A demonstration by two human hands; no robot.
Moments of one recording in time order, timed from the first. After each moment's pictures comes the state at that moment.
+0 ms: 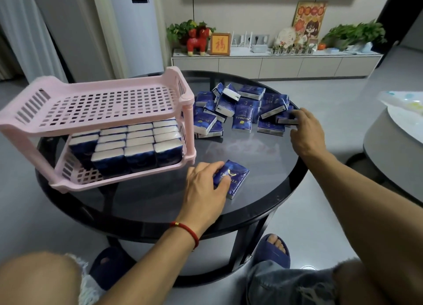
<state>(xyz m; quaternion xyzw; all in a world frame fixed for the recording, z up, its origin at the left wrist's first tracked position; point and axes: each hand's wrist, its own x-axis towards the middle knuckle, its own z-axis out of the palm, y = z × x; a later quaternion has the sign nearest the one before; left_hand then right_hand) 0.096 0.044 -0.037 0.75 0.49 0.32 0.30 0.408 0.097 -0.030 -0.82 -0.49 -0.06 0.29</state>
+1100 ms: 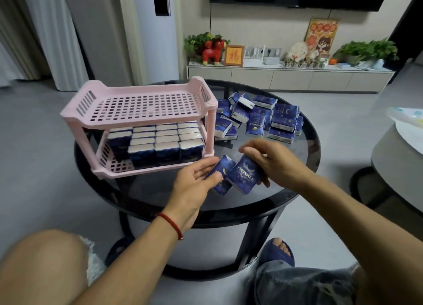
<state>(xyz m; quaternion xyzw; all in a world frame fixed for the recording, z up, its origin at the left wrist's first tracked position) 0.050 0.038 -0.024 0.50 0.40 0.46 0.61 0.257 0.014 0.031 -0.61 -0.67 0.28 0.32</state>
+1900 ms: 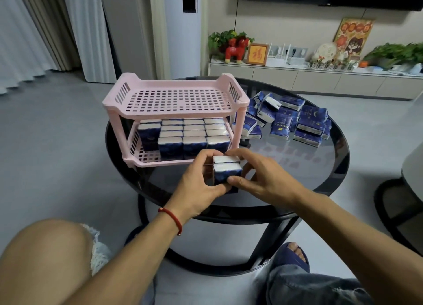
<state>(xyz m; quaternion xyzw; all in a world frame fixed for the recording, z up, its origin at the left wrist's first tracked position) -0.007 0.042 -0.027 0.69 0.42 0.39 0.44 0.197 0.023 0.004 -0.51 -0.80 0.18 0.26</state>
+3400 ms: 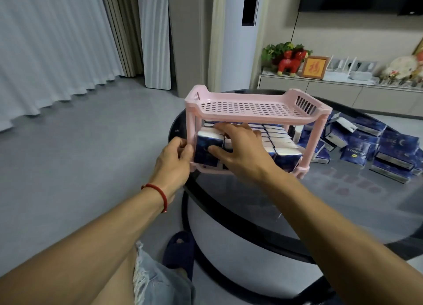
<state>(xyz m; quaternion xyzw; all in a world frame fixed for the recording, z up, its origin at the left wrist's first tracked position) -0.151 0.104 0.006 0.53 0.62 0.48 0.32 0.026 0.116 0.051 -0.53 -0.80 0.06 0.27</state>
